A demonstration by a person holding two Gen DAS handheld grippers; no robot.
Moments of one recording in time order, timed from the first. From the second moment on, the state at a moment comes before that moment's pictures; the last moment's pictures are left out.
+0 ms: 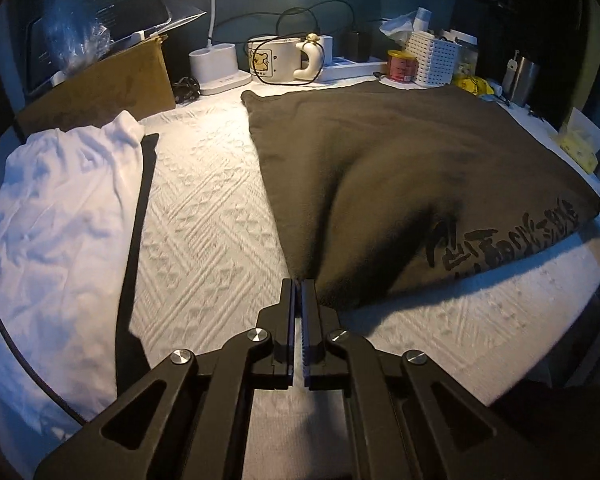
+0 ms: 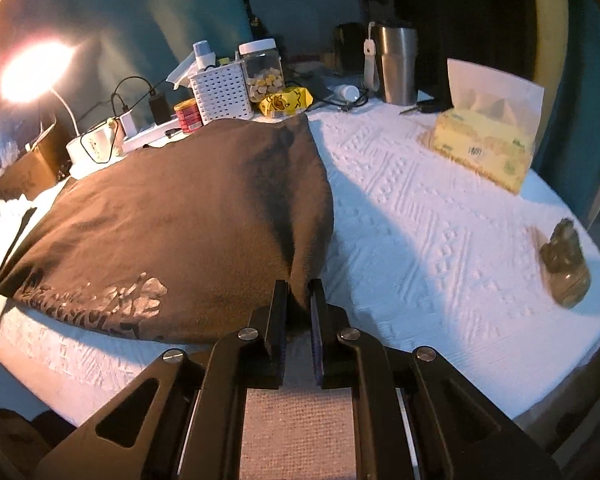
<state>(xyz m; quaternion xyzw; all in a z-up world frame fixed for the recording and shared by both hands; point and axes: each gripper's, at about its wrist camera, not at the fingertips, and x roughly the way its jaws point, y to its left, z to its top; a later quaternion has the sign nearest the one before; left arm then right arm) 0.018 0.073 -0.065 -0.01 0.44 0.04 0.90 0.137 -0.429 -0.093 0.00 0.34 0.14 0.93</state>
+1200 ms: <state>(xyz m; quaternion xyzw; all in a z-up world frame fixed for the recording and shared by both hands) -0.016 0.076 -0.071 -0.01 0.44 0.06 0.90 0.092 -0.453 -0.107 -0.02 0.38 0.06 0.92</state>
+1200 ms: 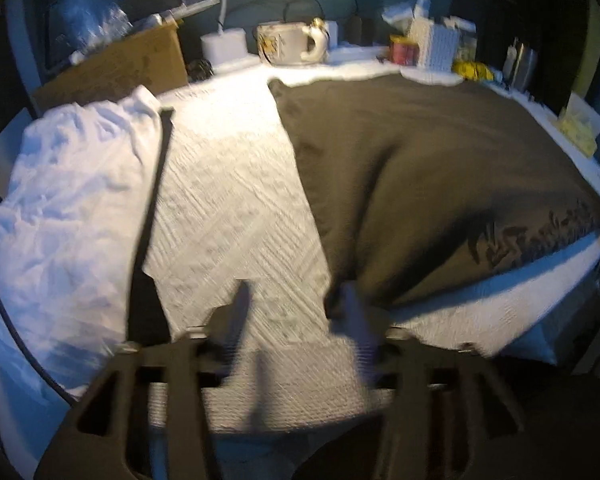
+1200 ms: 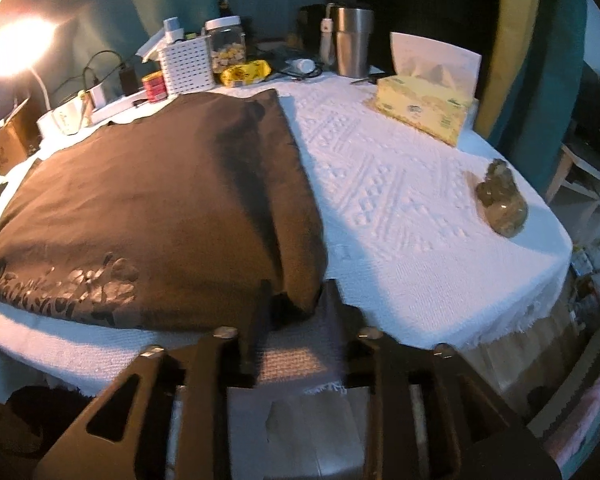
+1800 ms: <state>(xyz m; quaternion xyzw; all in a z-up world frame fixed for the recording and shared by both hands) 0.021 0.059 -0.031 0.00 0.38 0.04 0.92 0.077 -0.447 -0.101 0.08 0.40 0.07 0.91</state>
